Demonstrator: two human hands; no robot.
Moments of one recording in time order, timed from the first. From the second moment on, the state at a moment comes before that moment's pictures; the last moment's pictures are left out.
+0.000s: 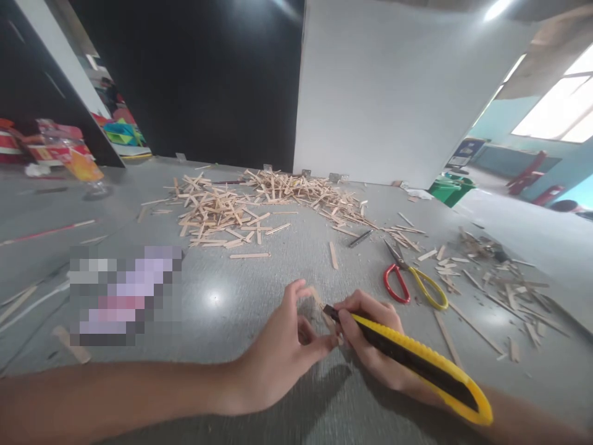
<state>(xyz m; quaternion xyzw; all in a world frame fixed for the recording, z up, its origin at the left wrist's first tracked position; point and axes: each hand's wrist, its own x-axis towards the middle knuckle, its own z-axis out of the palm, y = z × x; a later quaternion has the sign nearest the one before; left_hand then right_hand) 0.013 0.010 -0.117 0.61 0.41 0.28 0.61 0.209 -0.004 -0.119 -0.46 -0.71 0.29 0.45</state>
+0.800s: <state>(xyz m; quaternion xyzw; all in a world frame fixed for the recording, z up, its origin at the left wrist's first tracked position) 0.015 0.015 -0.121 0.68 0.36 0.25 0.59 0.211 -0.006 -0.114 -0.48 -0.60 0.47 0.42</state>
